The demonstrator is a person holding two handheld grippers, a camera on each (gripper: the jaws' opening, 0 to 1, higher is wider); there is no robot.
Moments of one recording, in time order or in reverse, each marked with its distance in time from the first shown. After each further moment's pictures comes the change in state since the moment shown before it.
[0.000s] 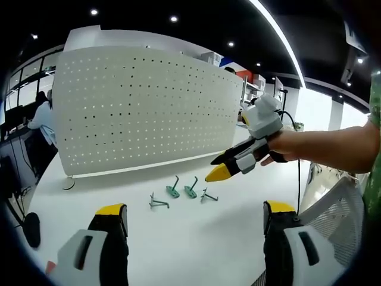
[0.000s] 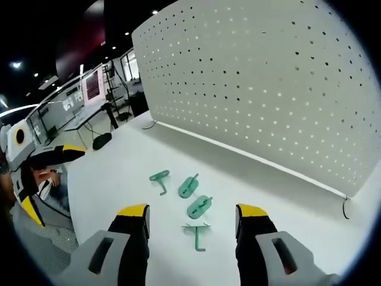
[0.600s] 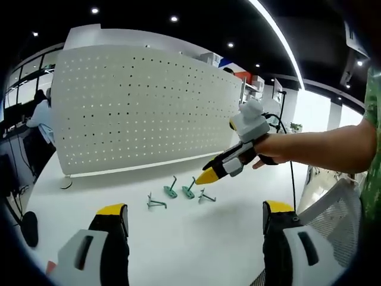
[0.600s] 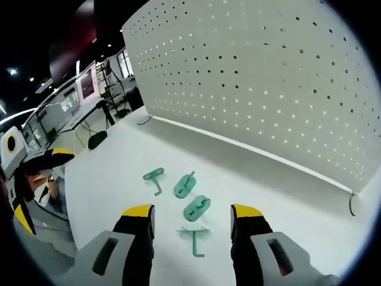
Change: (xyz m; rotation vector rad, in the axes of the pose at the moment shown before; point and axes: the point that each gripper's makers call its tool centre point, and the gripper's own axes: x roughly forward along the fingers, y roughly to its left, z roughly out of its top) left arm 0.002 -0.002 0.000 -0.010 0.000 -0.017; right arm 0.020 -0.008 -0.006 0.043 0.051 0.005
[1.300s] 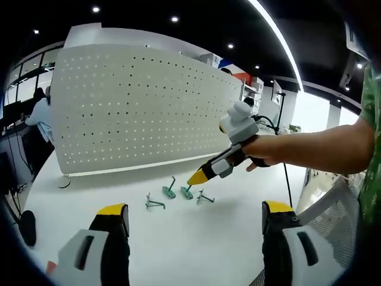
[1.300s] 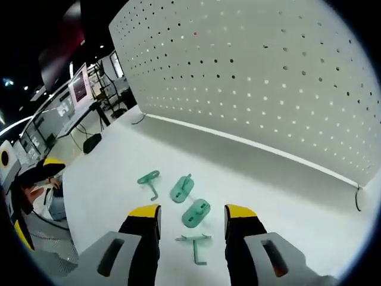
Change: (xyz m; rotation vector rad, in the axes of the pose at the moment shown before) left arm 0.001 0.000 0.001 -0.012 -0.003 -0.012; right arm 0.018 -0.005 0.002 0.058 0.041 -0.005
